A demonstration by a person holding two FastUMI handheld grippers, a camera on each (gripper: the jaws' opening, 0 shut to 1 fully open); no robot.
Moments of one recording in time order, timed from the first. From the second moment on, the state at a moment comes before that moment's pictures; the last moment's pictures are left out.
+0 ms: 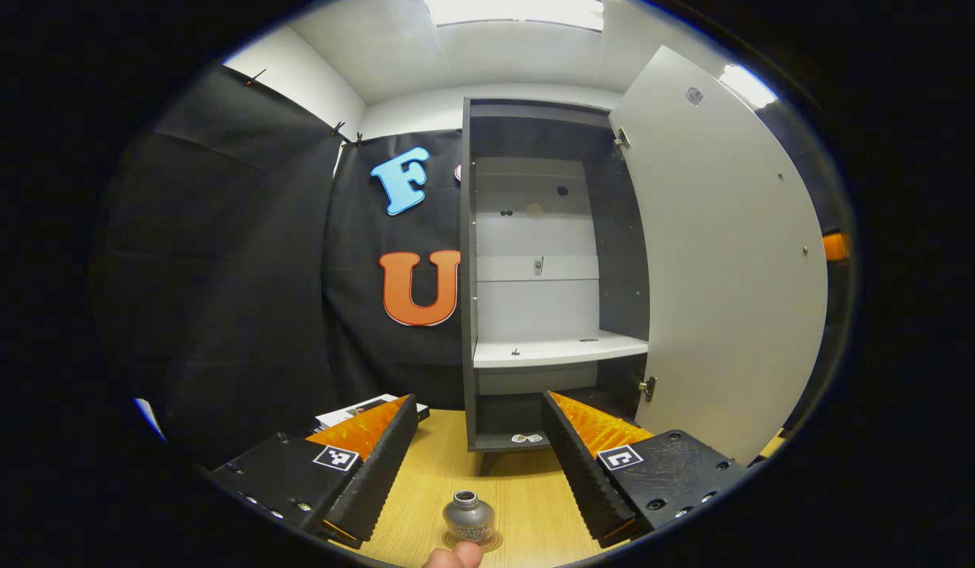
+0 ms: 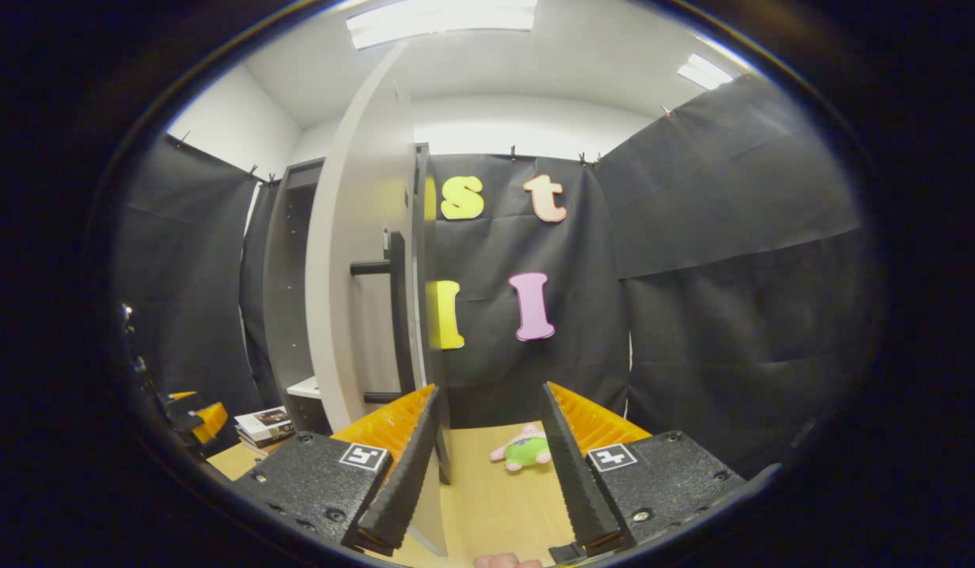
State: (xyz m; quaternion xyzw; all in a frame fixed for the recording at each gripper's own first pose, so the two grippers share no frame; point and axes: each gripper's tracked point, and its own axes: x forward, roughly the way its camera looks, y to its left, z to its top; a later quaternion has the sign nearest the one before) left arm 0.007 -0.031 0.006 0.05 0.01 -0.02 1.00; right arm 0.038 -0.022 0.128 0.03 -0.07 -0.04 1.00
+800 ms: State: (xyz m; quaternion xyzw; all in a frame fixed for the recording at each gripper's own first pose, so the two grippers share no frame) left arm -0.029 0.007 0.013 0.04 0.03 0.01 1.00; right arm 0.063 -0.009 0.151 0.01 -0.07 -0.01 1.00
